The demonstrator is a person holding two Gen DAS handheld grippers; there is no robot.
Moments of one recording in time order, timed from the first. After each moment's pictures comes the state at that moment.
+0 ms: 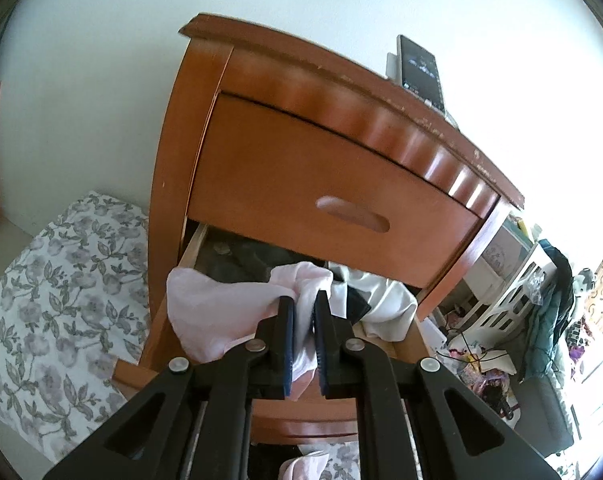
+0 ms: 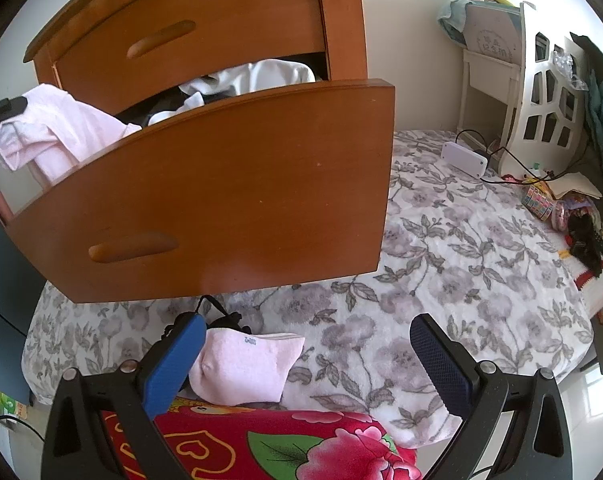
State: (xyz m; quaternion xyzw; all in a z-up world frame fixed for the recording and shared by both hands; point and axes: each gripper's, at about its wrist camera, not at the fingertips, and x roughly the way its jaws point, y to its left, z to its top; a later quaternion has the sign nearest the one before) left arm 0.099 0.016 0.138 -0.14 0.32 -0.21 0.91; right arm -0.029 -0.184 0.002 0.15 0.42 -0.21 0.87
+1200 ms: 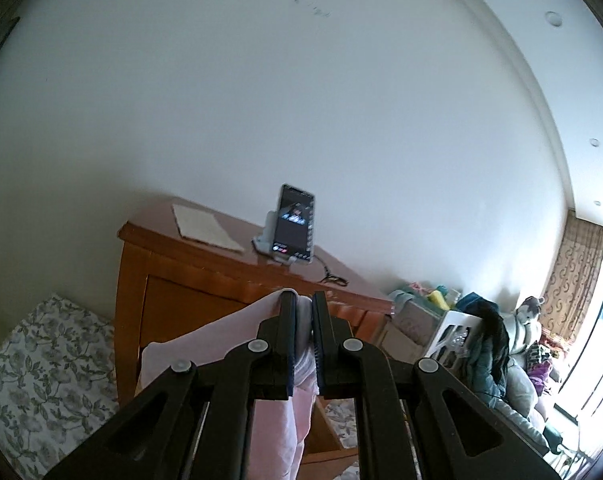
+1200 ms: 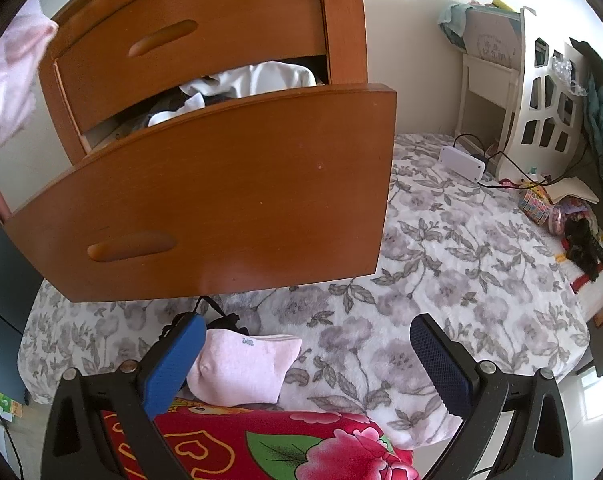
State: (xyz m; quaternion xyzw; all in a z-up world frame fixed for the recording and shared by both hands) left arm 0.003 0.036 0.294 -0.16 0.13 -0.30 0.93; right arm -0.031 -0.181 0.003 0.14 0.42 -0.22 0.87
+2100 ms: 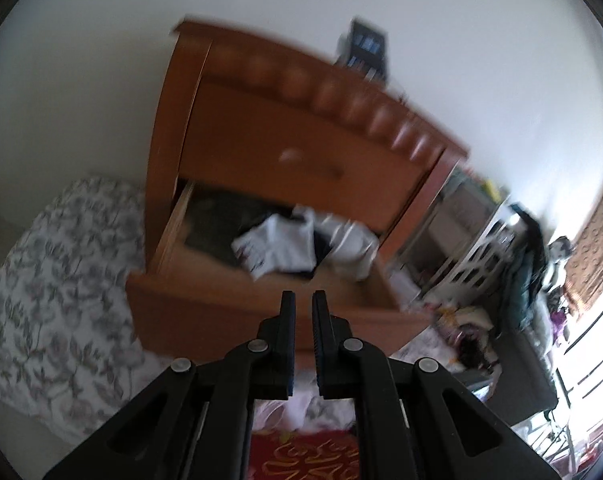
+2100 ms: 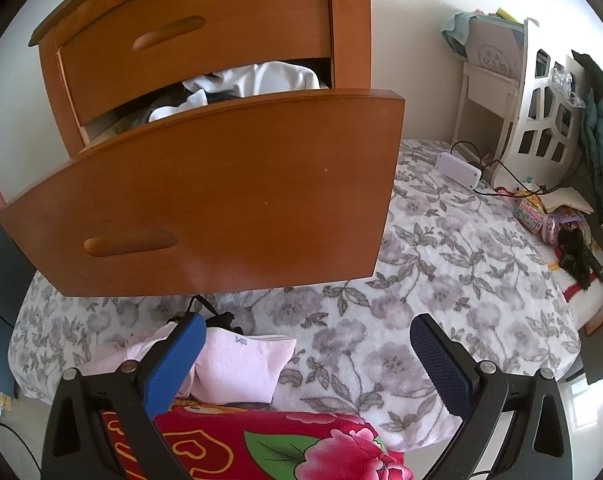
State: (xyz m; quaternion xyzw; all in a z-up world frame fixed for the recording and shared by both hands) left arm 0.019 0.029 0.137 -0.12 0.37 -0.25 0.89; right arm -0.028 -0.176 0.003 0.12 0.42 -0.23 0.87
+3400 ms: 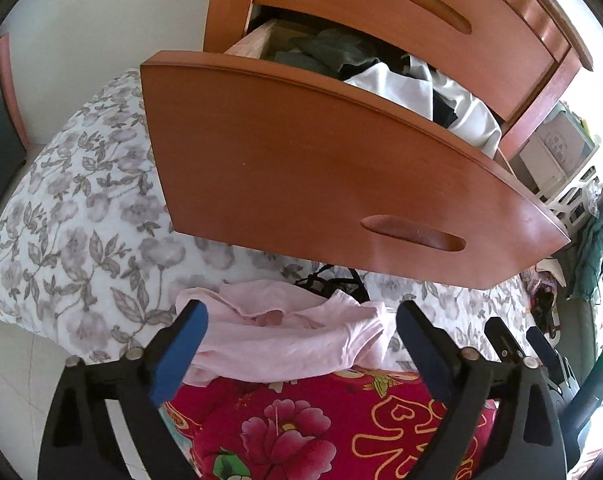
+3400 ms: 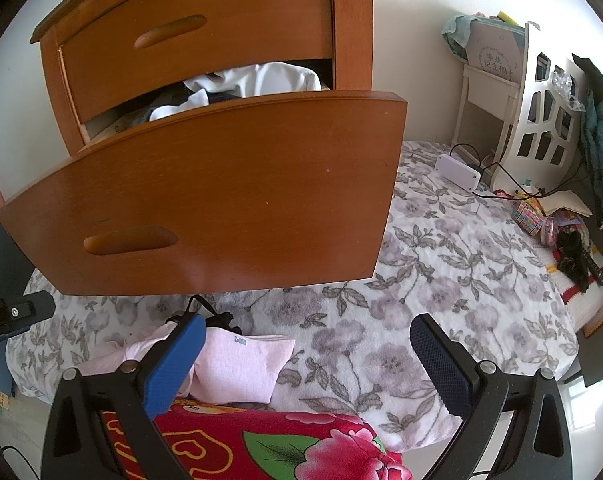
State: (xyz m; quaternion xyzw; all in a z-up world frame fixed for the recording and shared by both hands) left arm 0.045 0.021 0.006 -0.07 0.52 -0.14 0.84; right arm -0.028 -0.174 0.003 0.11 0.42 -0.23 0.87
